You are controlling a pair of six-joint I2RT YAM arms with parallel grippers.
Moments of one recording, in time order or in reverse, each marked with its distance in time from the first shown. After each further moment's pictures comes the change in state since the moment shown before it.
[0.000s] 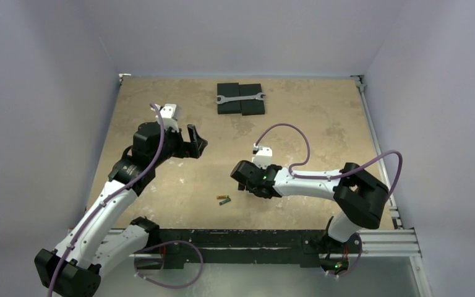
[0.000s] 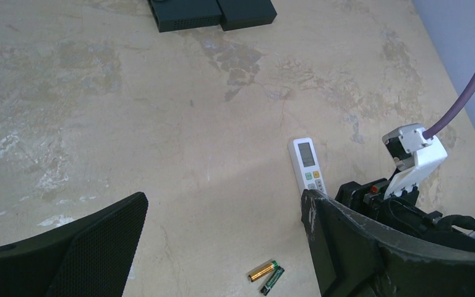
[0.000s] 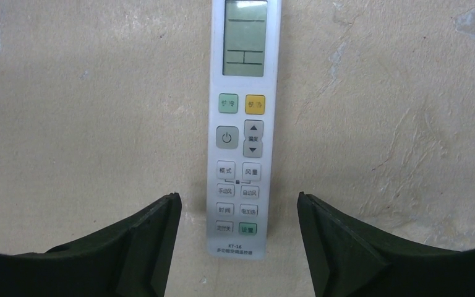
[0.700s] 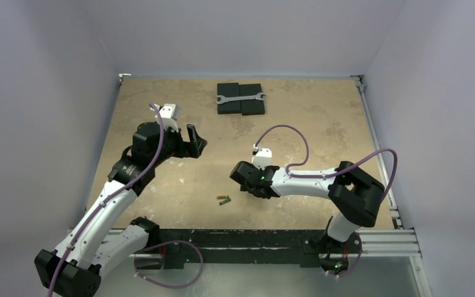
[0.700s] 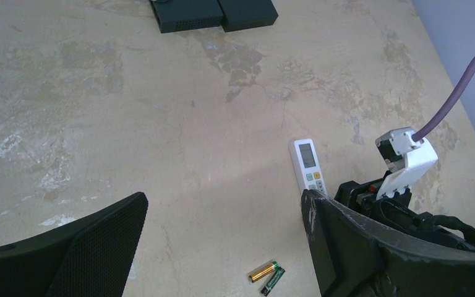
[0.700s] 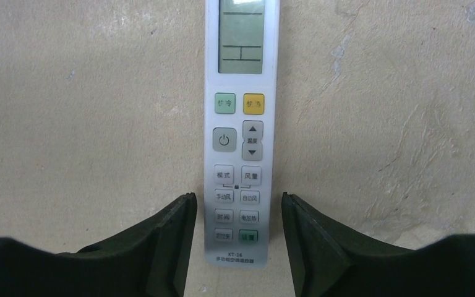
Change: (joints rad) left arm 0.005 -0.003 0.000 0.000 0.000 0.000; right arm 0.000 0.033 0.000 0.008 -0.002 0.025
